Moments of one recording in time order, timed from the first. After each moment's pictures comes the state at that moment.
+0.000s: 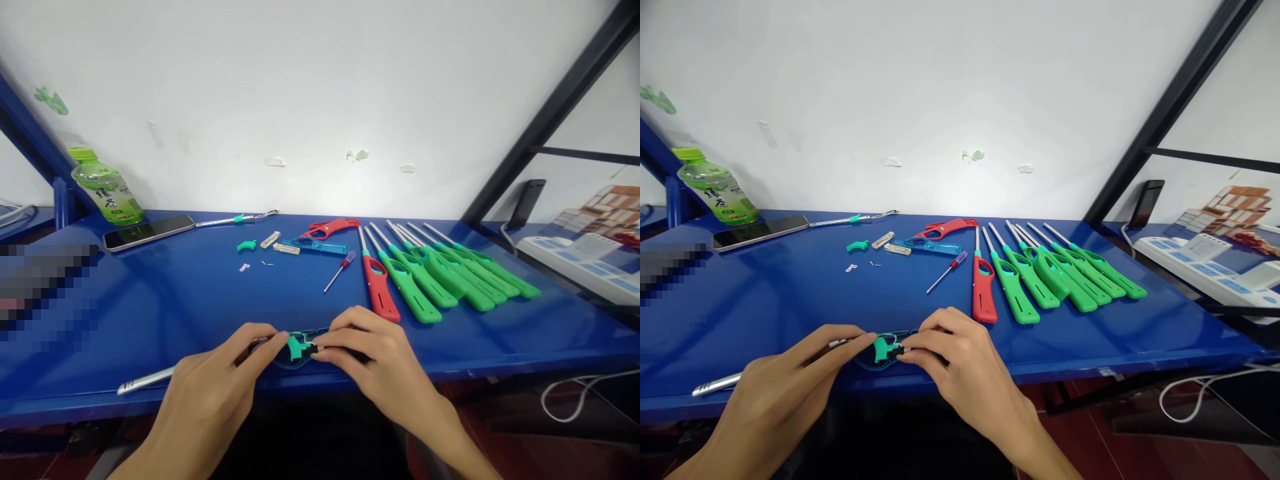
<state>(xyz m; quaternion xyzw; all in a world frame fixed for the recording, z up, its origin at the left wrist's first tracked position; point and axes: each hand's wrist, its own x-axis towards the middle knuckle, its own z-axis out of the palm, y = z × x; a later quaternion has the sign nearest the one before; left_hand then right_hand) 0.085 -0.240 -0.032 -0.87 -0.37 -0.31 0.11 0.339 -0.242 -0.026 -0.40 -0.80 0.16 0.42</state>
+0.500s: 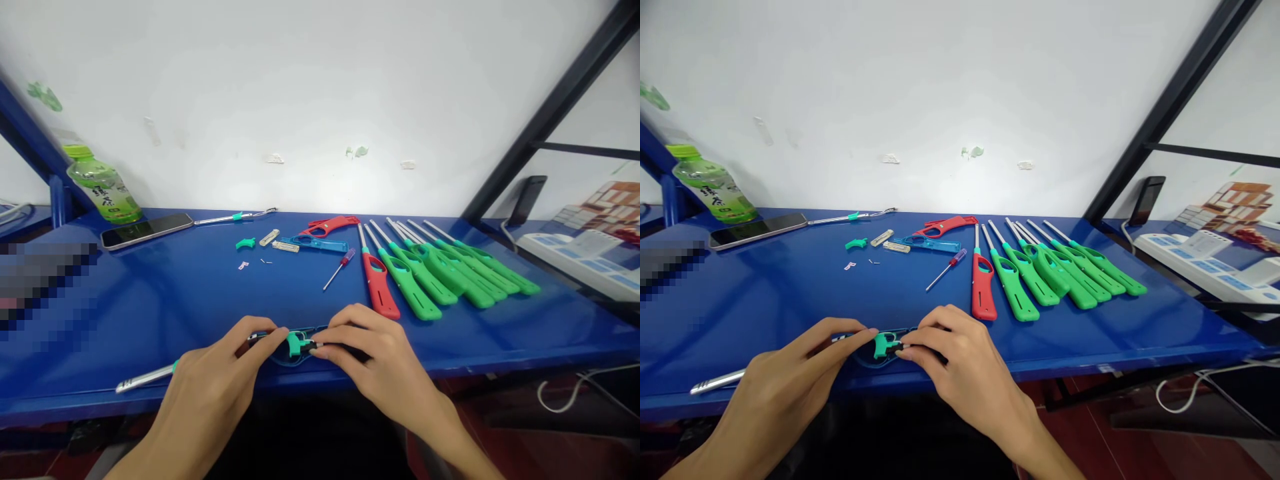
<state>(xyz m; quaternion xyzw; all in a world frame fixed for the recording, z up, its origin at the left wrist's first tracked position) 0.085 -0.236 -0.034 -0.86 -0.38 -0.31 0.12 0.339 -0.243 -0.027 -0.41 -0.80 0.16 0.41</state>
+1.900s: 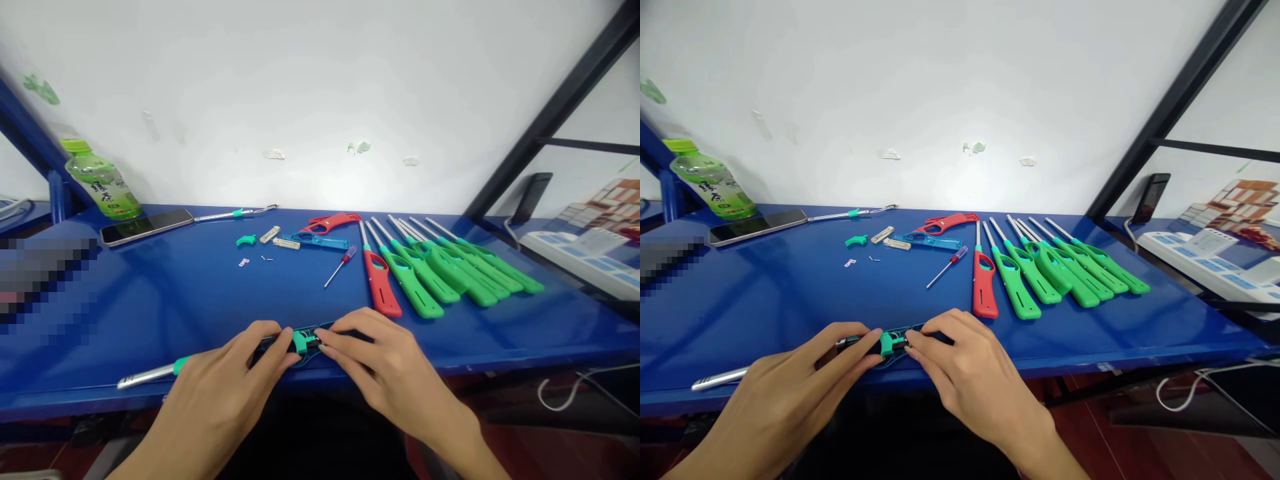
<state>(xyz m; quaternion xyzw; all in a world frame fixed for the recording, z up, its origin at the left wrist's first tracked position) 0.094 -0.245 -0.024 -0.88 -0.34 -0.27 0.18 0.349 -0.253 -0.028 -0.40 -0.84 0.08 0.35</state>
